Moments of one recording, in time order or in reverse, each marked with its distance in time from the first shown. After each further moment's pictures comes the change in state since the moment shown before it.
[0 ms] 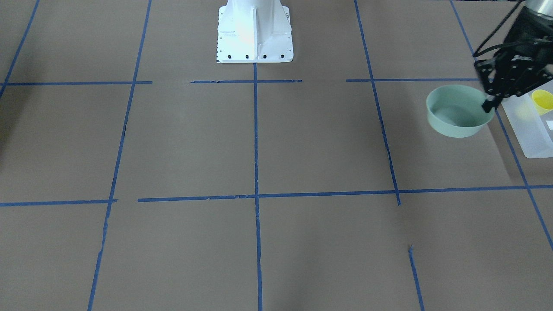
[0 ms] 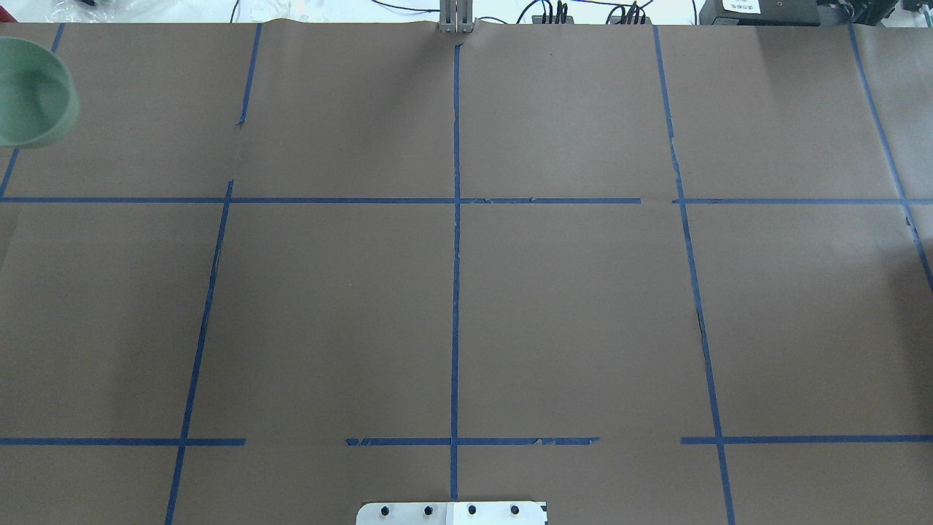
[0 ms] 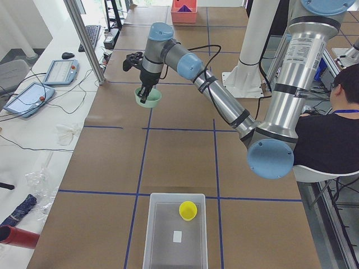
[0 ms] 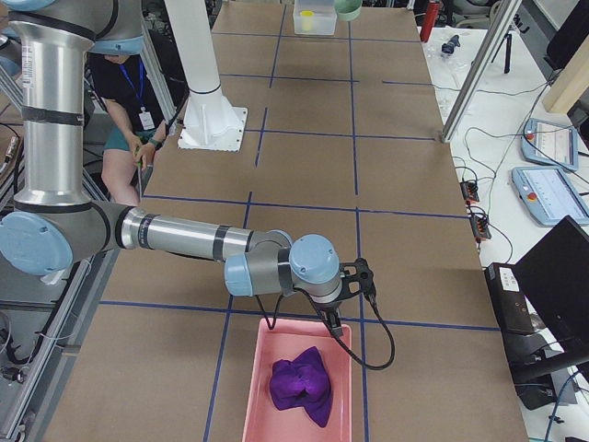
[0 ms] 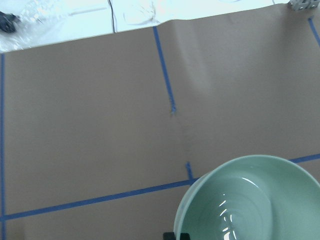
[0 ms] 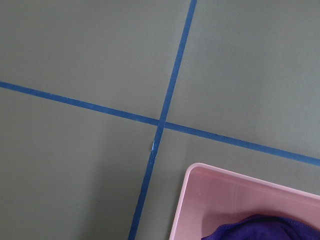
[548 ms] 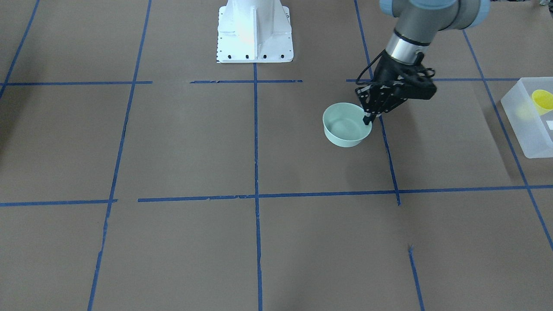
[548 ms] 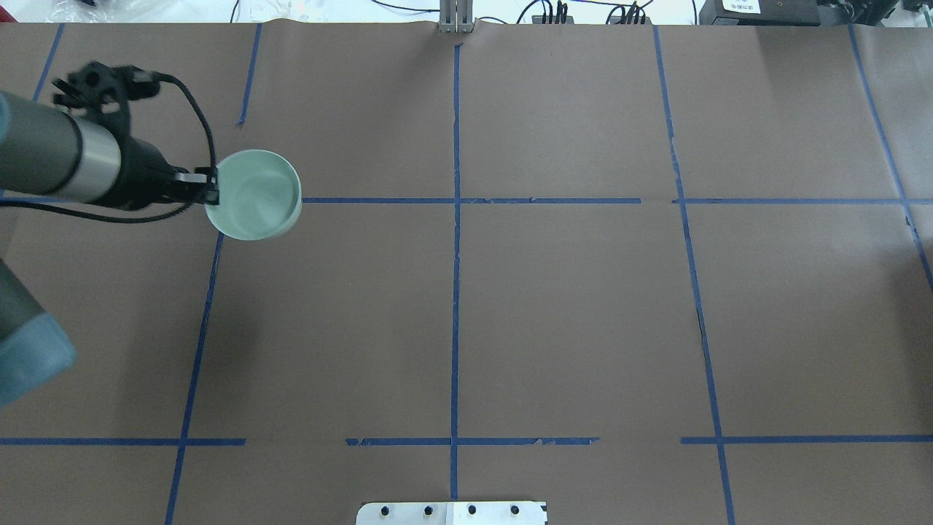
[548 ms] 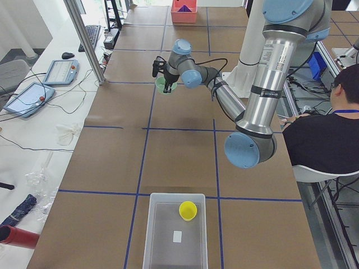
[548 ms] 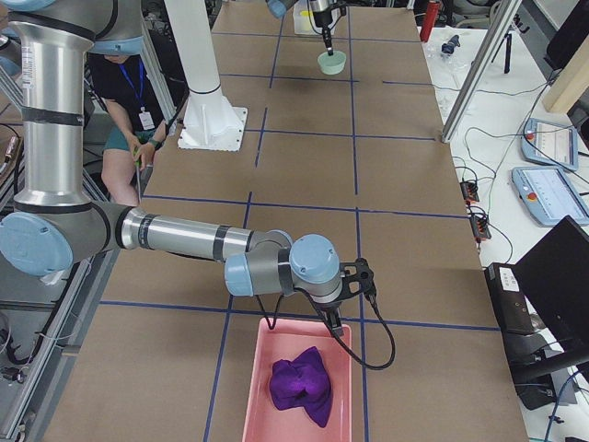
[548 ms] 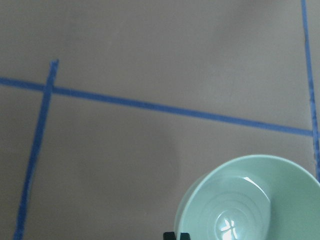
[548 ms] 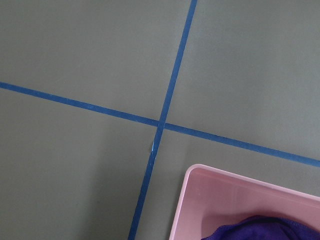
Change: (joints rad) left arm 0.486 -0.016 -0.004 -0.353 0.167 -0.827; right arm 0.000 0.001 0.000 0.000 -0.002 -0.001
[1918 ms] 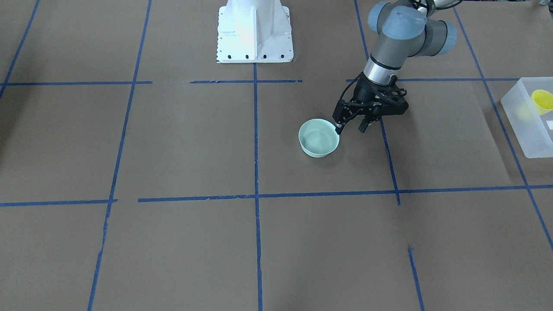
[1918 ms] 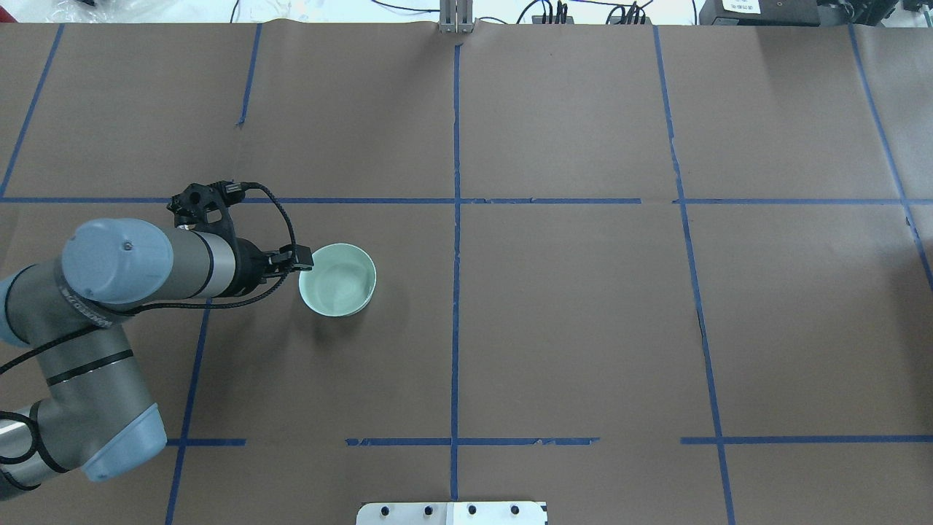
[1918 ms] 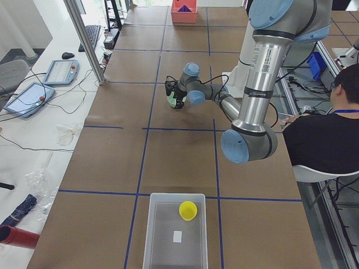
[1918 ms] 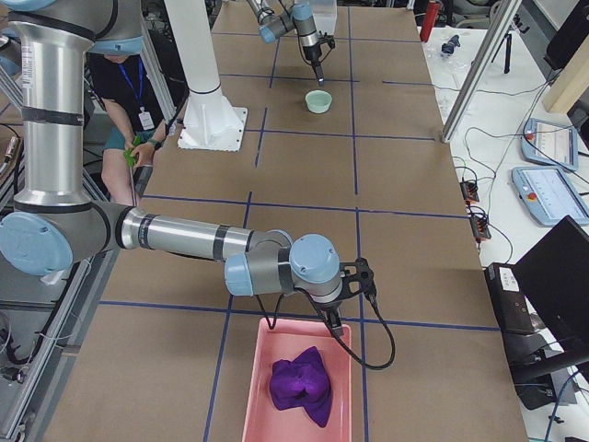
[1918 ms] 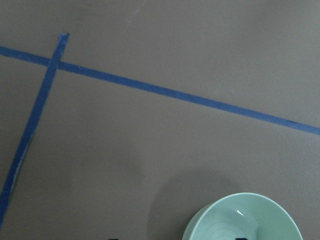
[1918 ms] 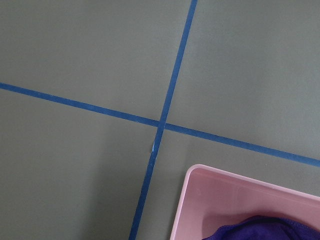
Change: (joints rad) left arm 0.364 -0.016 0.275 -0.326 0.277 -0.493; right arm 0.001 0.001 0.000 0.000 0.002 0.002
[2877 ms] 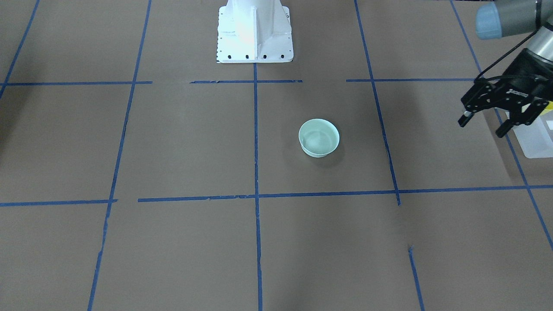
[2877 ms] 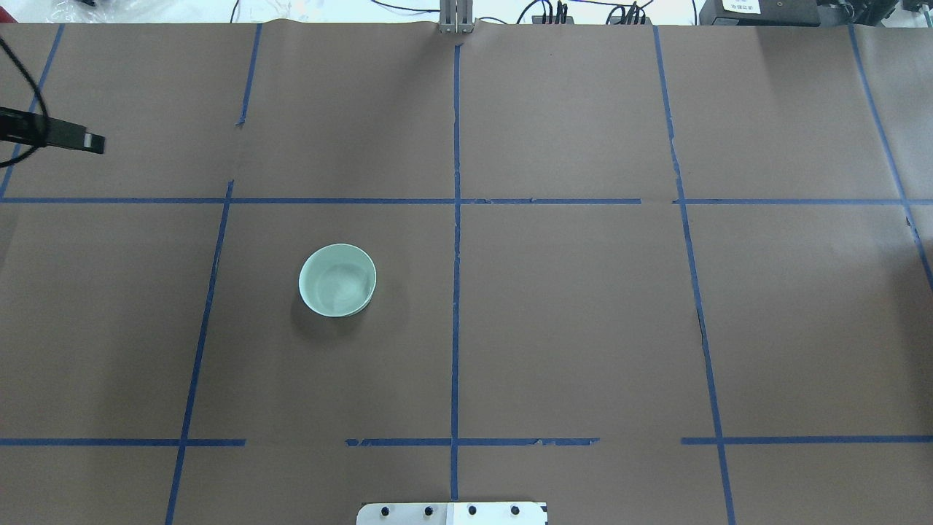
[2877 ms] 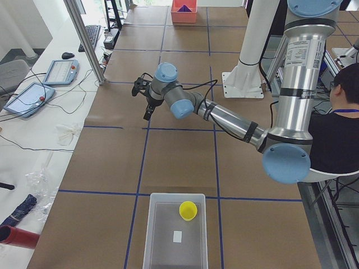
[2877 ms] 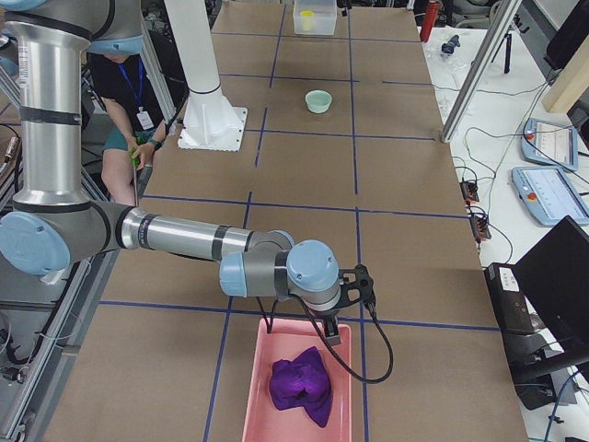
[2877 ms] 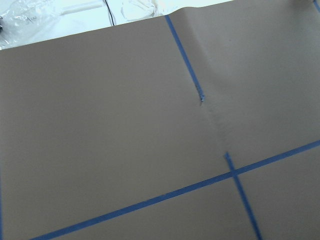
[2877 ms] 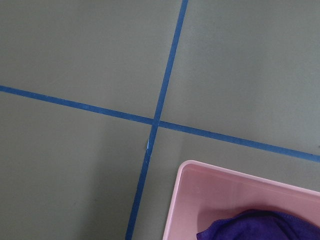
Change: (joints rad) left arm -0.555 0.152 -0.103 -0.033 -0.448 0.705; right arm 0.014 0.010 0.001 -0.039 0.001 -0.009
